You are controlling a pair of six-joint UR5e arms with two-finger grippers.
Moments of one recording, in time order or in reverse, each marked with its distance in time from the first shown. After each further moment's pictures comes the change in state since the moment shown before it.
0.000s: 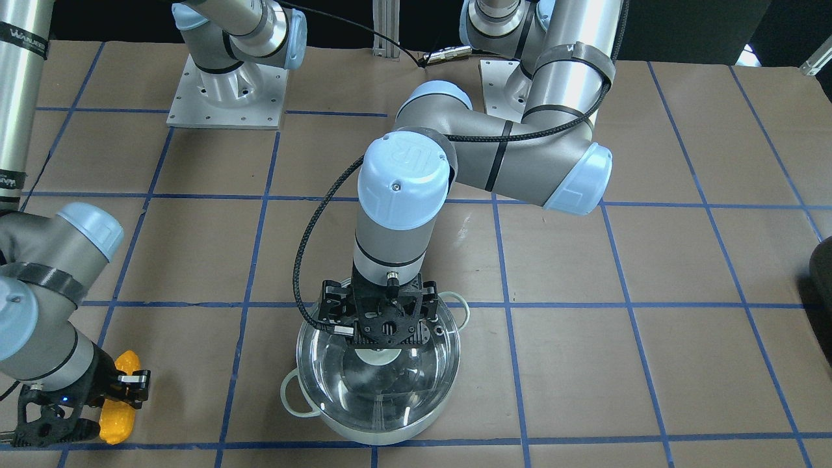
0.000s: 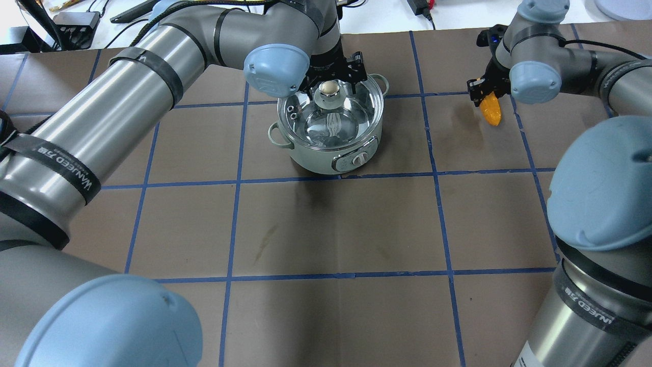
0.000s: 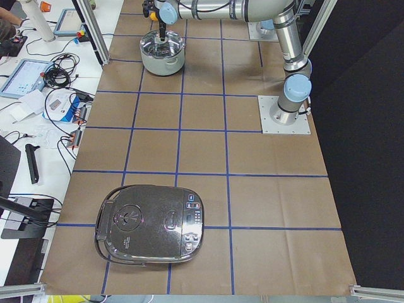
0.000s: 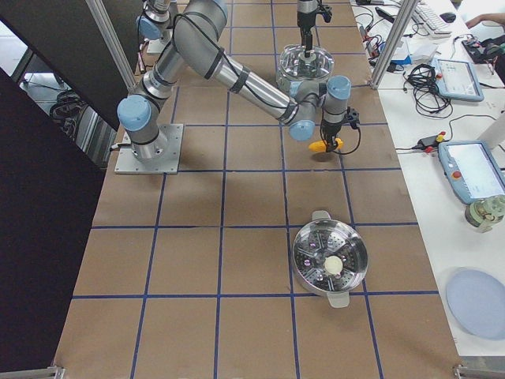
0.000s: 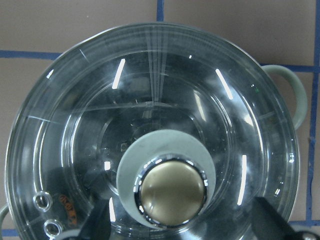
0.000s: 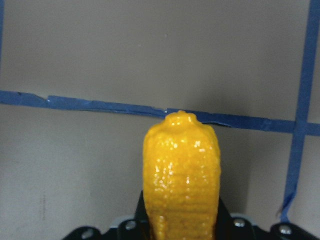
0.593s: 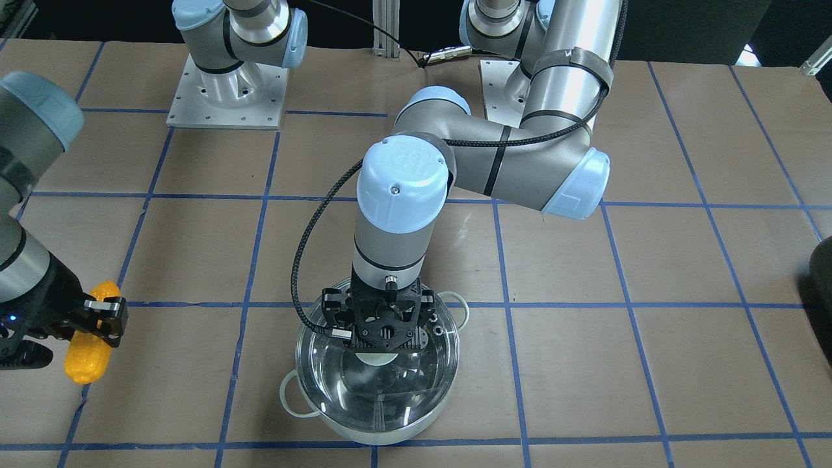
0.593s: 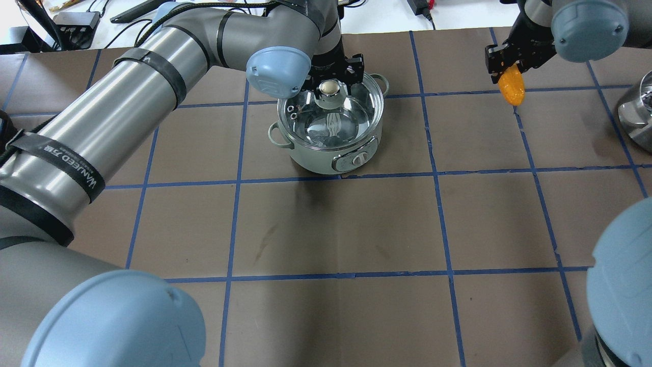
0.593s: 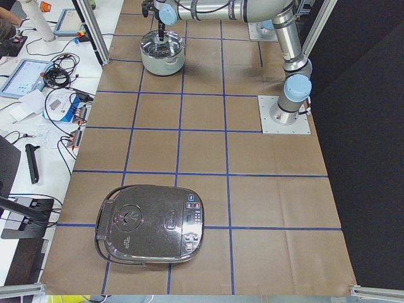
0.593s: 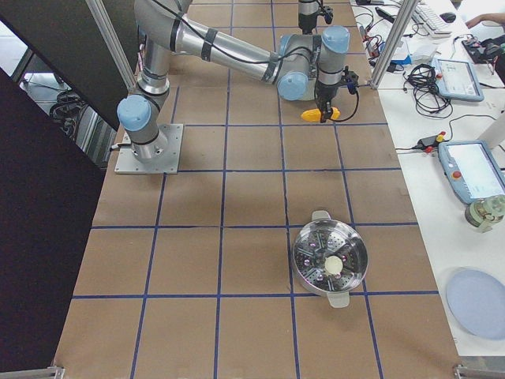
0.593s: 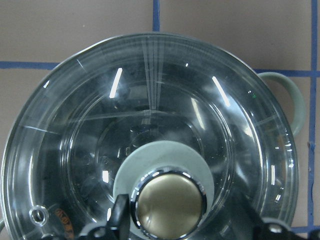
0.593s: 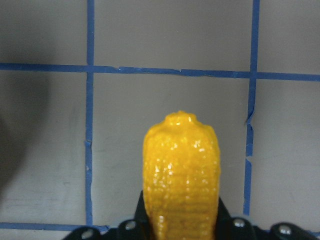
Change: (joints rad) left arm 0.000 -0.004 0.003 0.014 0.004 0.017; right arm 0.036 -0.243 -0.018 0.278 0.018 0.106
